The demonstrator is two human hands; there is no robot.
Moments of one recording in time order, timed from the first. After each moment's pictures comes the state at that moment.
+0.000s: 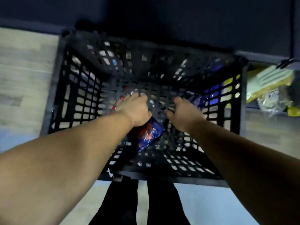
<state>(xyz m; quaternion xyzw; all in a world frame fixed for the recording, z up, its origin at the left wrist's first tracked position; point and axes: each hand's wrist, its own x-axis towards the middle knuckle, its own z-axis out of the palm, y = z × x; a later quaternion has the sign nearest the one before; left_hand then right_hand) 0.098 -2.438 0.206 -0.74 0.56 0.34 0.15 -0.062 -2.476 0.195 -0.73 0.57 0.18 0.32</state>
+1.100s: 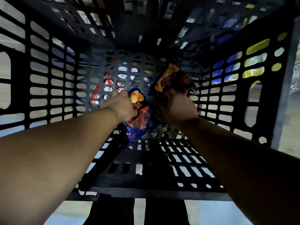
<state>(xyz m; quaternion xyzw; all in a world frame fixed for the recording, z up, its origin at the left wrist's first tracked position) 0.100 -2.413 0.091 -0.76 0.45 0.41 0.25 -0.071 -2.452 0.099 -0.74 0.56 0.13 0.36</state>
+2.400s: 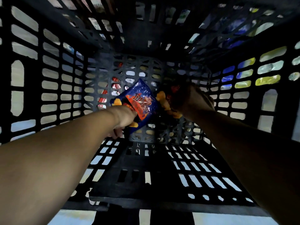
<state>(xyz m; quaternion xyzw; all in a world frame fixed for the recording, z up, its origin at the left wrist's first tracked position) 0.117 -2.413 0.113 -0.74 0.24 0.57 0.27 -0.068 -2.487 0.073 -0.67 0.64 0.16 0.35</state>
